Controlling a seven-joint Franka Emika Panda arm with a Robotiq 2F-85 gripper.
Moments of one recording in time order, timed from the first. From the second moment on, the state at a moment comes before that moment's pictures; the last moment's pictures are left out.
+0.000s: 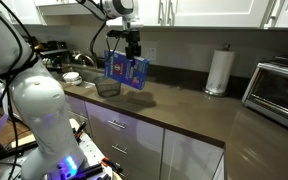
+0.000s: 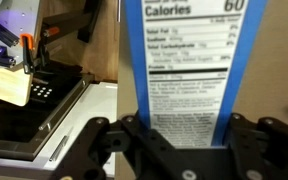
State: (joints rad) arm -0.02 -0.33 0.19 -2.27 -0.08 1.92 1.36
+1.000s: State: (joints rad) arm -0.02 -0.33 0.21 -2.27 -0.21 1.99 1.36
